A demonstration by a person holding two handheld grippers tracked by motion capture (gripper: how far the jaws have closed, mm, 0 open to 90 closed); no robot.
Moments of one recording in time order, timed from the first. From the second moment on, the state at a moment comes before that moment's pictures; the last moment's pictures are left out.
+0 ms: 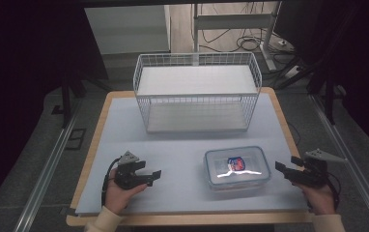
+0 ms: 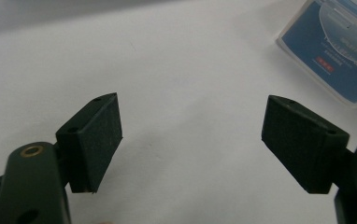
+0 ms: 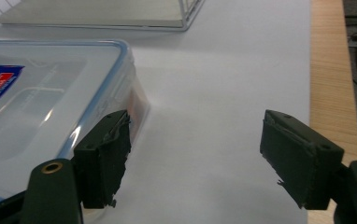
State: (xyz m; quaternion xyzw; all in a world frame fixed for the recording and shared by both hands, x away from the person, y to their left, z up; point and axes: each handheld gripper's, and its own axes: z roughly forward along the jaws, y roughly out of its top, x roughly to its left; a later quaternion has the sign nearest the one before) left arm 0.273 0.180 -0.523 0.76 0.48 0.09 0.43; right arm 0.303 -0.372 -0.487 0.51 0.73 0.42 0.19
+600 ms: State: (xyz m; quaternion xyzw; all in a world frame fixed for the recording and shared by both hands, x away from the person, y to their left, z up) left arm 0.273 0.181 -0.522 0.76 0.48 0.09 0.43; right arm 0.308 -0.348 -0.473 0.46 0.82 0.33 0.14
